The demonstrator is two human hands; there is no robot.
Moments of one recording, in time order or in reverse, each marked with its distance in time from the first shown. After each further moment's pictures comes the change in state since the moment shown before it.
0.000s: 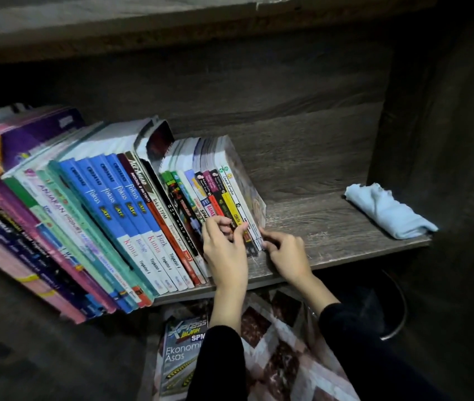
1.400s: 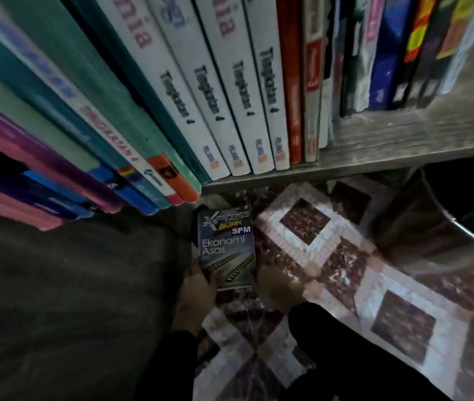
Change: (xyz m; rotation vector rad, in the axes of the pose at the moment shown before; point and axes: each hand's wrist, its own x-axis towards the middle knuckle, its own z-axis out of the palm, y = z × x) left_hand -0.128 -0.349 -0.138 0.804 -0.864 -0.741; right_hand -0.149 0.145 0.282 -0.463 -0.821 0.356
